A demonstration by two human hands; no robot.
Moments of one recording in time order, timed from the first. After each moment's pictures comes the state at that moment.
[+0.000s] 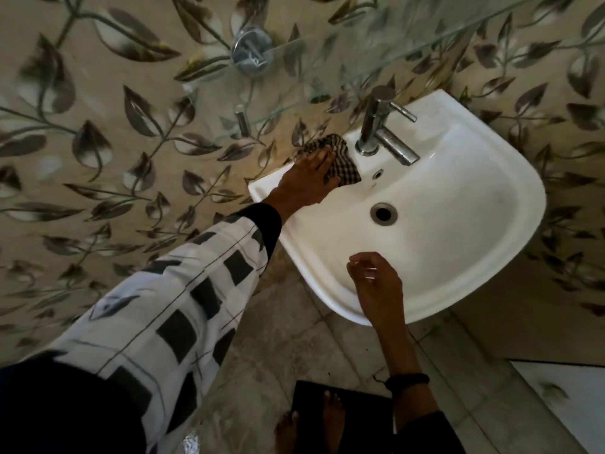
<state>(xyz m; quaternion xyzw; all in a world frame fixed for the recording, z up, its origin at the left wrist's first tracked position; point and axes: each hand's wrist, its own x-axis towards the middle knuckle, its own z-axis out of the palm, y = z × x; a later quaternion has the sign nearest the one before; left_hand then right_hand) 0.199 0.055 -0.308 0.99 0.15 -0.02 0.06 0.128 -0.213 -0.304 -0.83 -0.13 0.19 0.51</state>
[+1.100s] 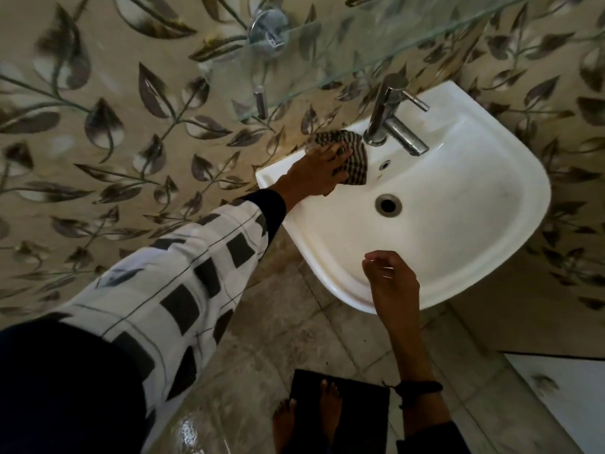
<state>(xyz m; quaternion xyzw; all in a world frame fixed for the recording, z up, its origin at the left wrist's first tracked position) 0.191 0.080 -0.325 0.97 -0.16 0.01 -0.20 0.109 -0.229 -0.288 -0.83 -0.10 0.18 0.52</state>
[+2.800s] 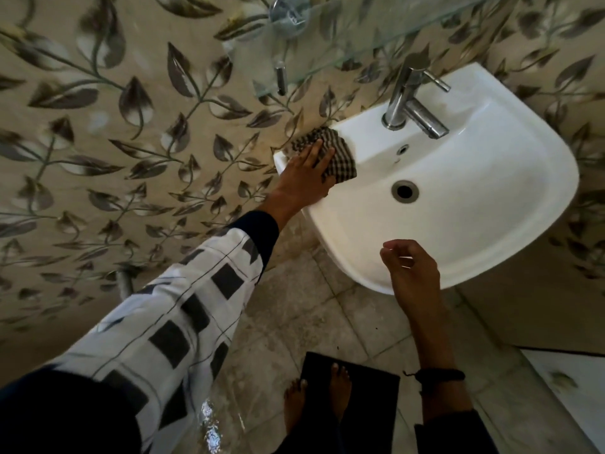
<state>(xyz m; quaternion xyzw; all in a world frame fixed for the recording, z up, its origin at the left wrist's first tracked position) 0.109 0.039 -0.304 0.97 0.22 -0.04 0.08 0.107 -0.246 -0.279 -0.83 -0.11 0.19 0.52</state>
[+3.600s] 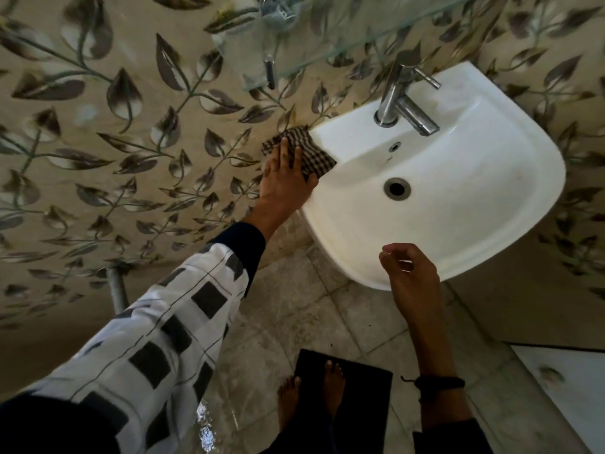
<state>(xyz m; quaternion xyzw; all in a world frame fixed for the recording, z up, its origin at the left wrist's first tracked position) 0.094 0.031 -0.306 0.92 0.37 -0.07 0.10 0.107 -0.264 -0.279 -0.83 -0.11 0.19 0.51</state>
